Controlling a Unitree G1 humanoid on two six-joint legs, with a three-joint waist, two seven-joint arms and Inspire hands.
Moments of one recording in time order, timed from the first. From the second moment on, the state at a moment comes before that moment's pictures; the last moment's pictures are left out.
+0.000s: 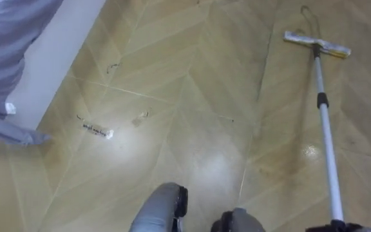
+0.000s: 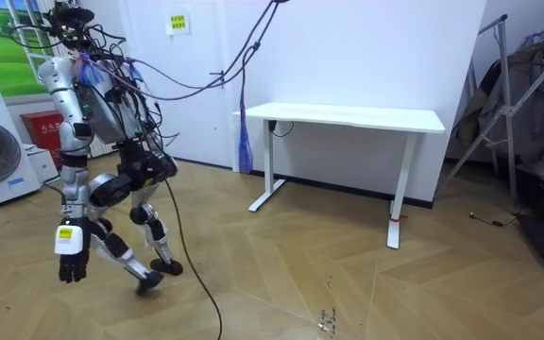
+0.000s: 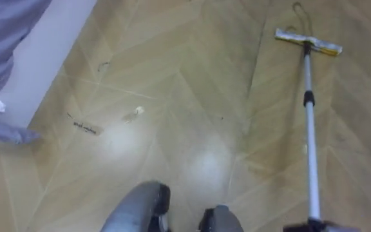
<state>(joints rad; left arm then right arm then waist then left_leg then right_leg) 0.19 0.27 -0.17 0.92 -0.27 0.23 0.26 -0.34 -0.48 0.28 1.47 0.43 0.27 0.00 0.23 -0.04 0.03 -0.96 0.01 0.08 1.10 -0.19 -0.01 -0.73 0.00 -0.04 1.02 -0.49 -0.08</state>
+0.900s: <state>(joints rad) 0.18 0.28 -0.17 0.87 -0.30 0.22 0.31 -0.22 -0.43 0.25 1.46 0.50 0.26 -0.06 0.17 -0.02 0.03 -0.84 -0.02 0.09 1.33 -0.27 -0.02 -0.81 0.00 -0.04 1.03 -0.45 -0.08</state>
